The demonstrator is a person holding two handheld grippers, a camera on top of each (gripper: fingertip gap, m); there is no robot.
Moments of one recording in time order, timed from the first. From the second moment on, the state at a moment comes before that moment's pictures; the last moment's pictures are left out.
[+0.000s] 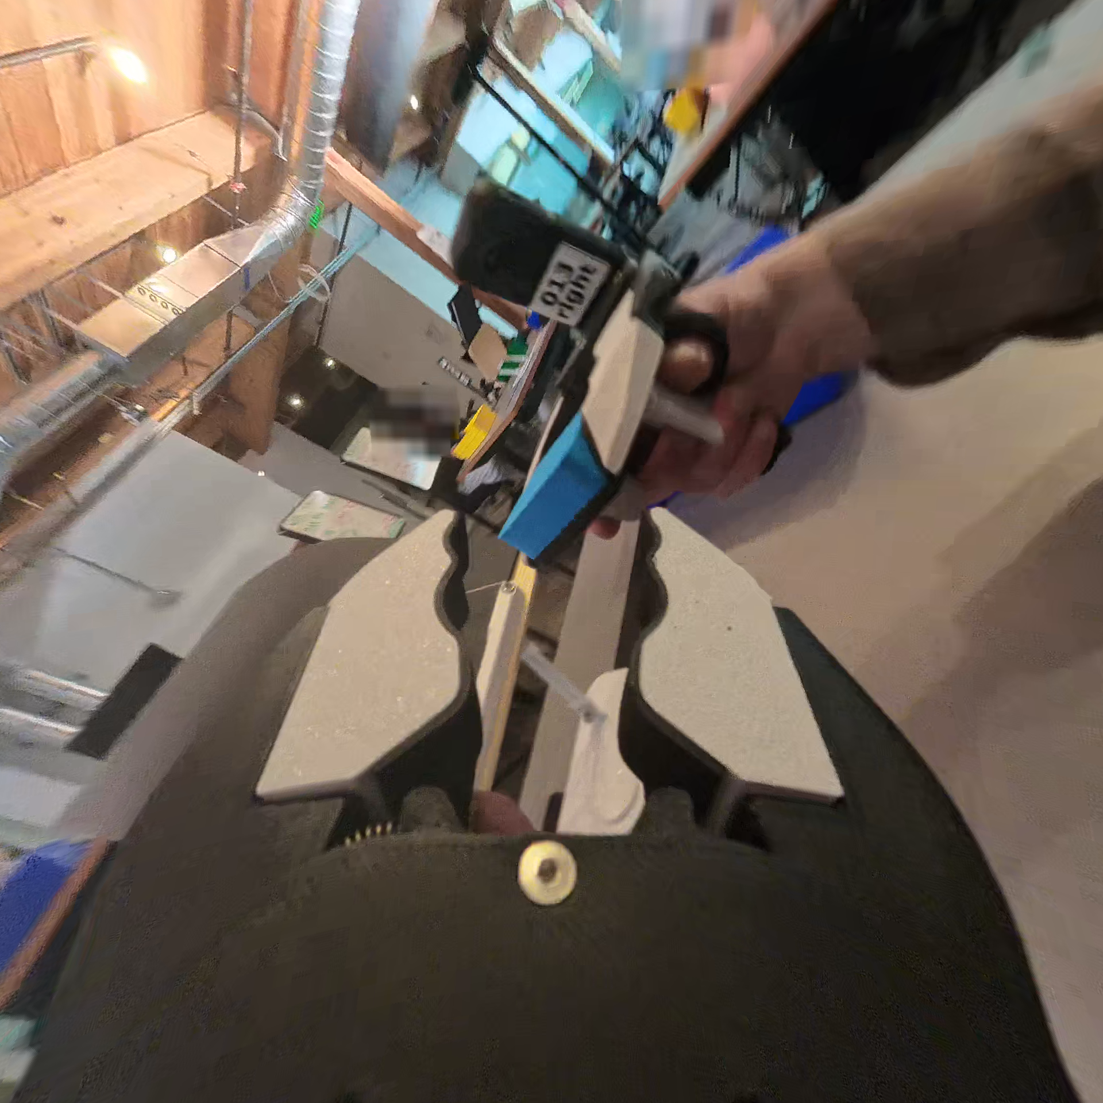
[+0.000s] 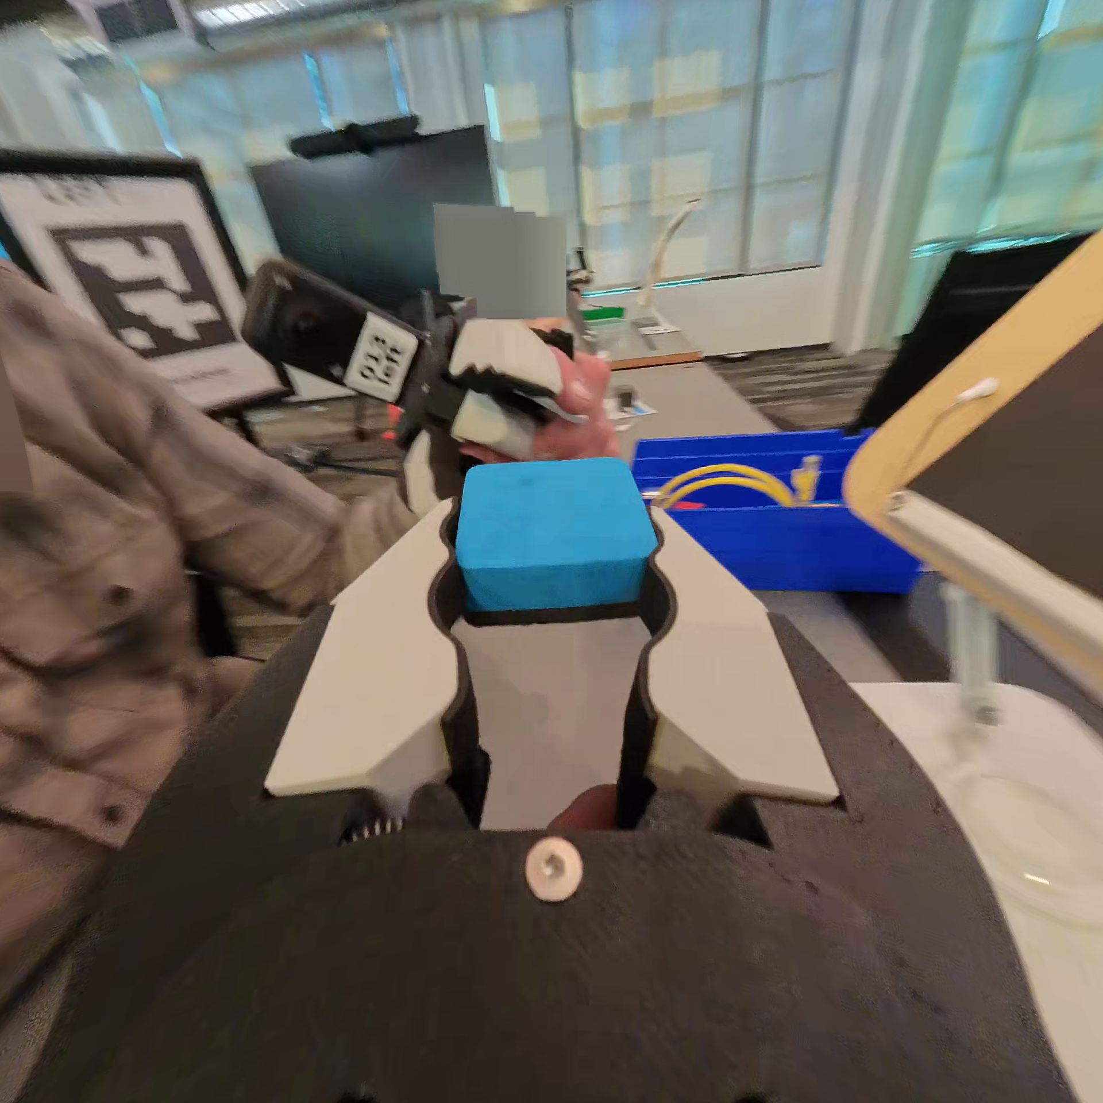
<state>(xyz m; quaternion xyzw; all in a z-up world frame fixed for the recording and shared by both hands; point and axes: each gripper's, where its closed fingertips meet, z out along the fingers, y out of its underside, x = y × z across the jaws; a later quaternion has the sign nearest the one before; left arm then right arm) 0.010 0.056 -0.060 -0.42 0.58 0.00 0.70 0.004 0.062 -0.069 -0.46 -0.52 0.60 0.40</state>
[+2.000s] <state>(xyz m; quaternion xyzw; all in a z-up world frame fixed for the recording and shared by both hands) -0.033 0.116 -0.036 -0.33 0.42 0.43 0.73 -0.025 0.126 -0.038 -0.57 -0.17 0.68 0.43</state>
